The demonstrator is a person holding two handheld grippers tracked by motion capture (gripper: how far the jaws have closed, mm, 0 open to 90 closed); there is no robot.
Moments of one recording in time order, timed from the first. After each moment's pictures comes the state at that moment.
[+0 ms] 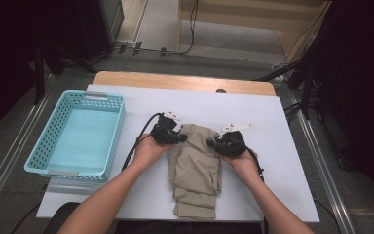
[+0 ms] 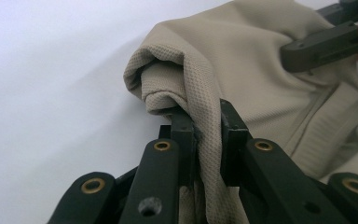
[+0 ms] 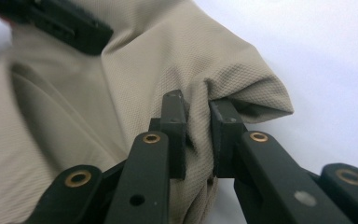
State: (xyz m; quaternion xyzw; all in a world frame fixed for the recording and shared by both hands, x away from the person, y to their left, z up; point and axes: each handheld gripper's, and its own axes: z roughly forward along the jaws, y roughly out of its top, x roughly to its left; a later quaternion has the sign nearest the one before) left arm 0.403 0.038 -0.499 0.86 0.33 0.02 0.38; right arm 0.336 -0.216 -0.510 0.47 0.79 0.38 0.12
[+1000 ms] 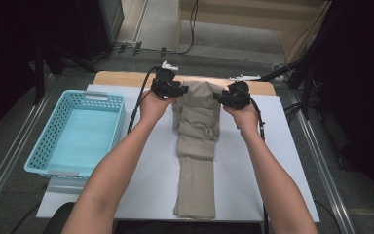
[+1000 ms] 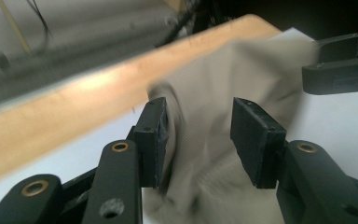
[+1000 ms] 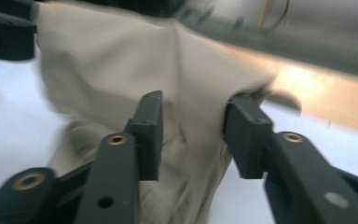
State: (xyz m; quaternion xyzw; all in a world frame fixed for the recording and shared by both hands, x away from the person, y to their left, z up) left arm 0.488 0.033 -0.418 0.81 0.38 0.11 0.44; right arm 0.447 -0.233 -0.436 0.52 0.73 0.39 0.19
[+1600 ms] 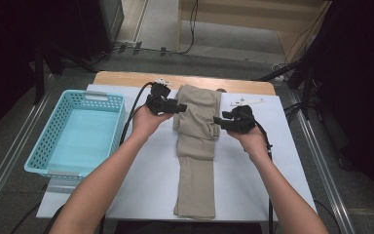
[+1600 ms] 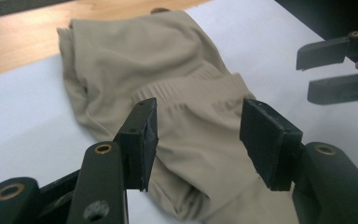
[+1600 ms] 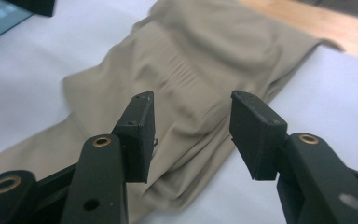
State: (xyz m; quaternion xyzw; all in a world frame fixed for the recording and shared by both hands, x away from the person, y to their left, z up) left arm 0.448 0.048 -0.437 0.83 0.36 0.04 0.42; right arm 0.378 -0.239 -0.461 0.46 0.78 0.39 0.16
